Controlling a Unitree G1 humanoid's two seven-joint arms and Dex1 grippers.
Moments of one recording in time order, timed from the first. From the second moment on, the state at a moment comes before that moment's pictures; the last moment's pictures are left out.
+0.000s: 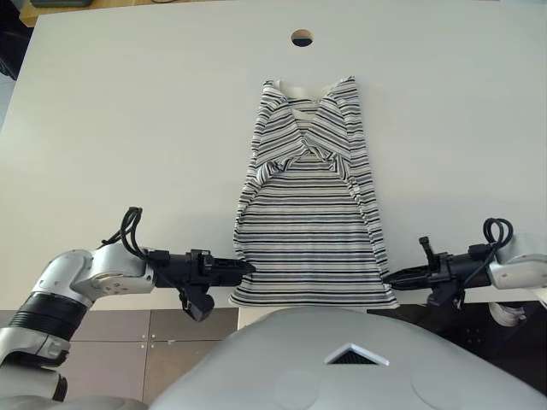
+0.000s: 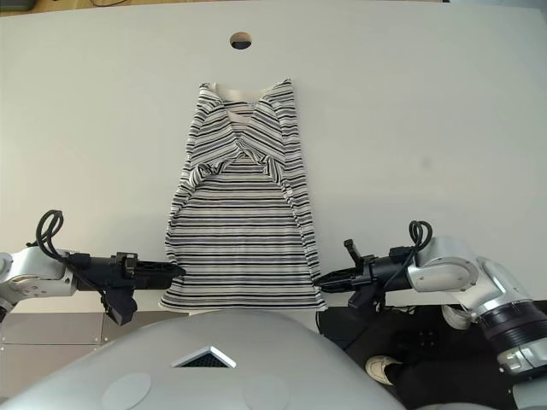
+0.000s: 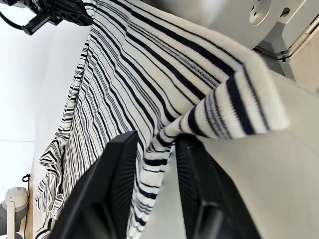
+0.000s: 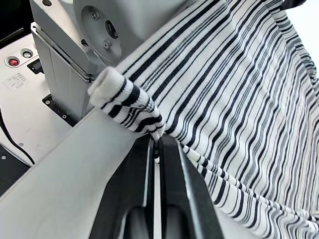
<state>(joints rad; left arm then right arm) 0.18 1.01 -0.35 0.16 0.63 -1.29 -0.41 0.16 -1.07 0.44 0.02 -0.17 -1.02 0.98</state>
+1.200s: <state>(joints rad) -0.24 0.64 -0.30 0.28 -0.50 -0.07 -0.80 -0.34 -0.52 0.19 0.43 0.41 -0.31 0.98</state>
